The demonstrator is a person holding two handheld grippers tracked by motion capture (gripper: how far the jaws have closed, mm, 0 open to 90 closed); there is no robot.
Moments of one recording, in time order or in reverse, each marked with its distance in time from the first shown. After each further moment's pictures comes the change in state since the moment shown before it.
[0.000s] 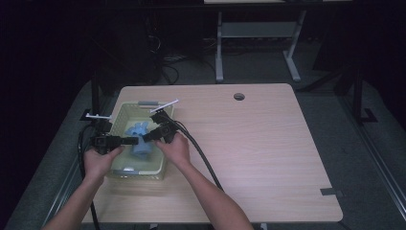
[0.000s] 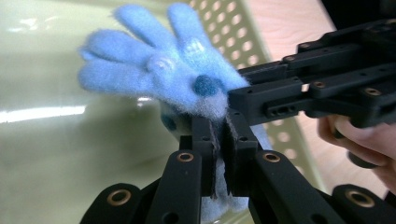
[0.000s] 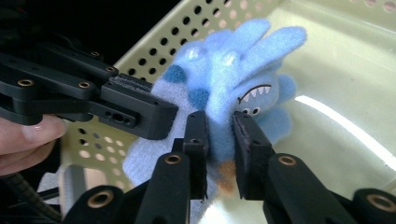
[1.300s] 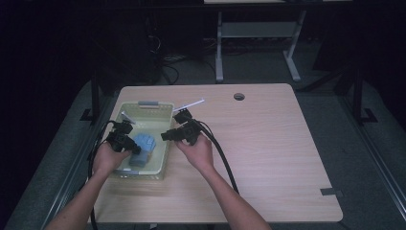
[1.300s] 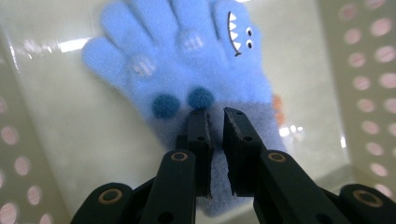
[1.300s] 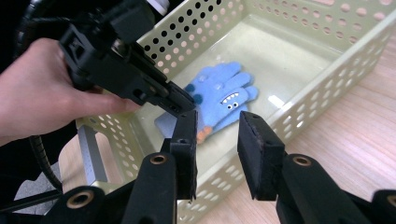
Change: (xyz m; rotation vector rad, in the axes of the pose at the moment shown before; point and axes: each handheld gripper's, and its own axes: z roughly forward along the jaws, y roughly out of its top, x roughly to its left) left arm -0.005 0.017 0.051 0.408 0.314 0.111; right arm -0.007 -0.029 -0.079 -0.095 -0.053 -0.025
